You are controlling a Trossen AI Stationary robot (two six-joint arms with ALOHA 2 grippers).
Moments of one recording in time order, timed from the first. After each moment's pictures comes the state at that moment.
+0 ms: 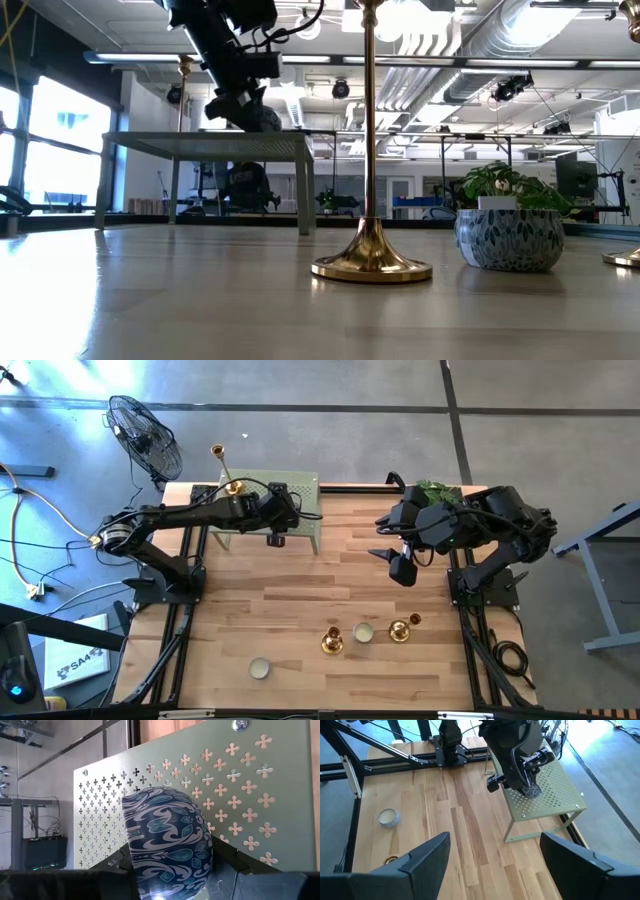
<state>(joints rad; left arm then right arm) 0.32 1.44 1.13 -0.53 -0.40 0.65 0.26 1.62 2.32 -1.43 0.41 0.31</state>
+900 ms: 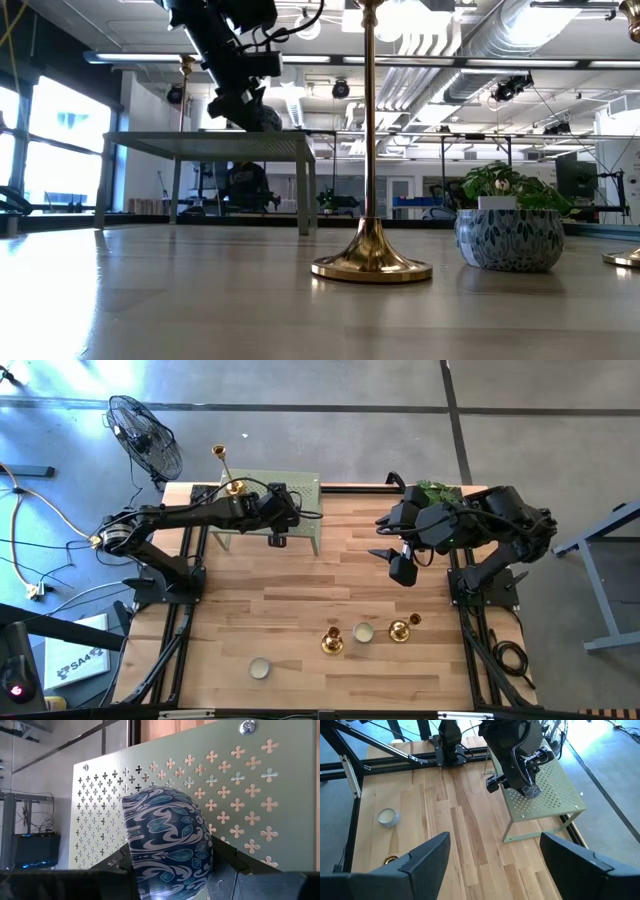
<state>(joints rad) 0.32 1.44 1.13 -0.52 -0.38 0.60 0.26 1.62 2.32 -1.43 0.41 0.31</state>
